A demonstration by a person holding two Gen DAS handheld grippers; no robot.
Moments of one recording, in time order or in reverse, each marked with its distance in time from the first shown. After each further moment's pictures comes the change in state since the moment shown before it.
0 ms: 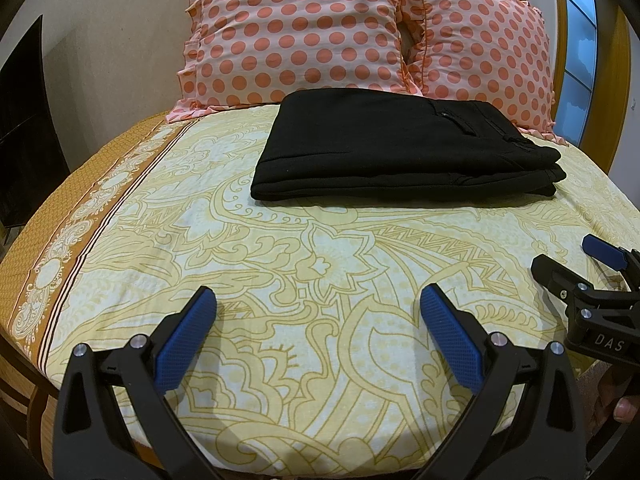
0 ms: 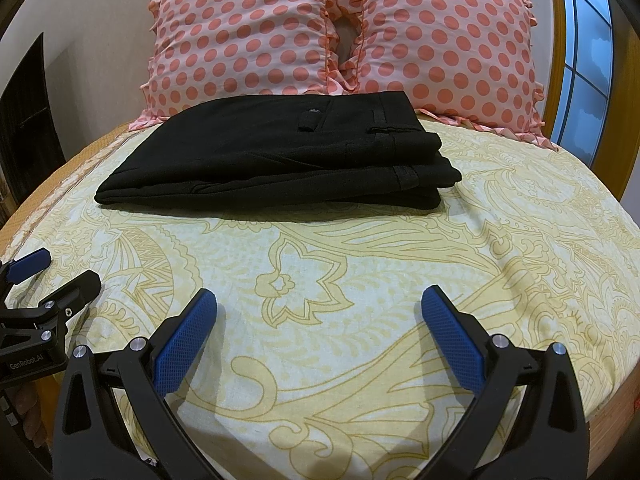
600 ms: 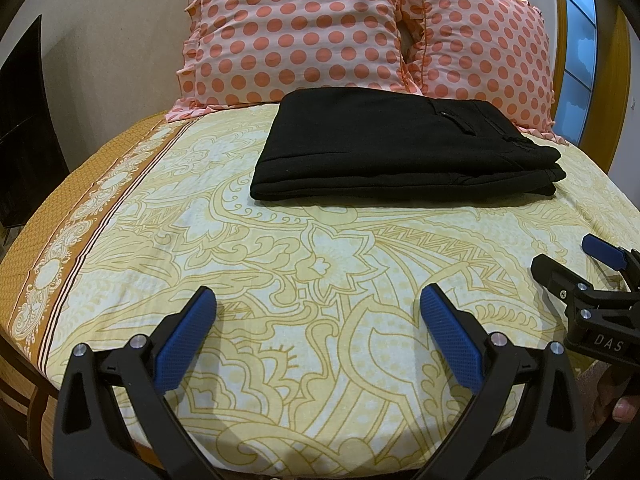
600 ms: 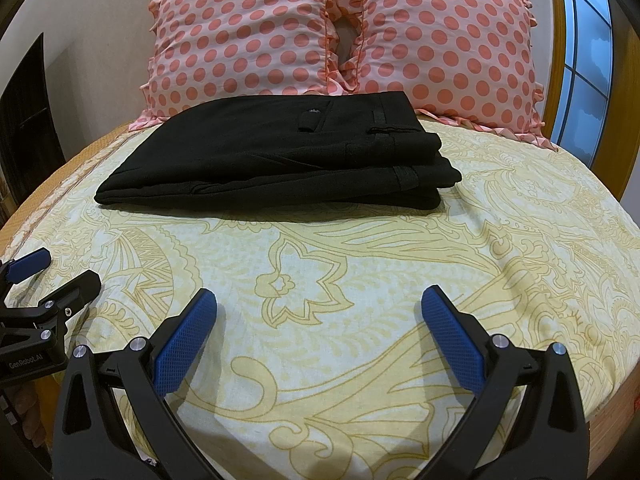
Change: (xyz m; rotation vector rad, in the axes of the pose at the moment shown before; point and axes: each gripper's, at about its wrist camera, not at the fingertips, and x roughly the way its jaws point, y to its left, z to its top) left arm 0.001 -0.001 -0.001 -0.002 0.000 0.002; right arm 0.000 0.001 0.000 0.001 -0.002 -0.001
